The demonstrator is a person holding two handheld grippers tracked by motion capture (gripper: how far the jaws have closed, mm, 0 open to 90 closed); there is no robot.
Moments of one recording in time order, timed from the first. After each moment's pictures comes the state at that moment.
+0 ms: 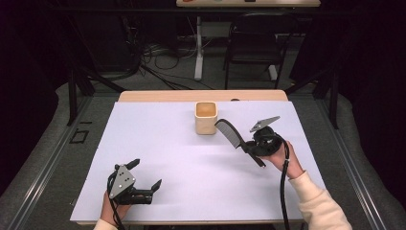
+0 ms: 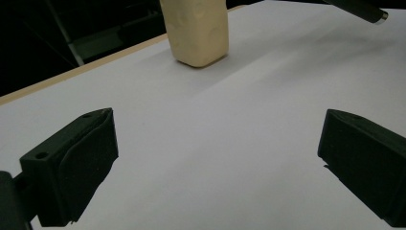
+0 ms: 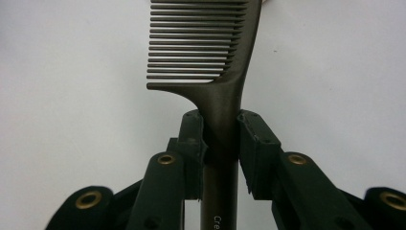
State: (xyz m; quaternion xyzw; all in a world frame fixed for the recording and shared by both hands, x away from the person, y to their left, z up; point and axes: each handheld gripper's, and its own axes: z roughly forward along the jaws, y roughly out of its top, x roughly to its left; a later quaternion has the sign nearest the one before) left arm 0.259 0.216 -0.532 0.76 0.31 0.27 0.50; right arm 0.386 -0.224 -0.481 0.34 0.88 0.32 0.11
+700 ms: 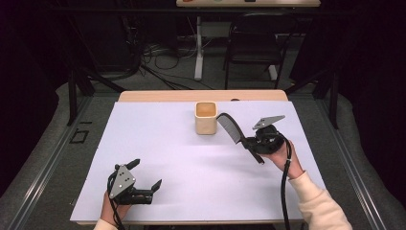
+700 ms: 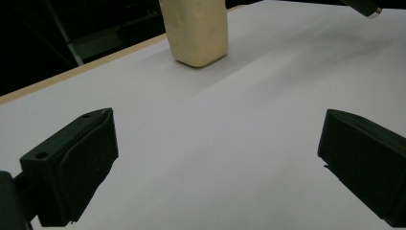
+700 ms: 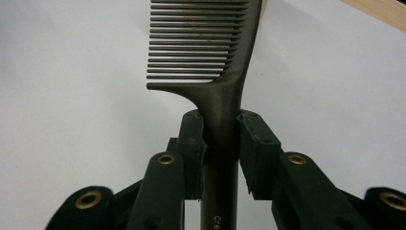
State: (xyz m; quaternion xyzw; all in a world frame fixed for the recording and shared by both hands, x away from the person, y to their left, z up) left arm 0.259 0.215 -0.532 0.76 0.31 0.27 0.50; right arm 0.384 -0.227 -0.474 0.35 0.86 0.35 0.14
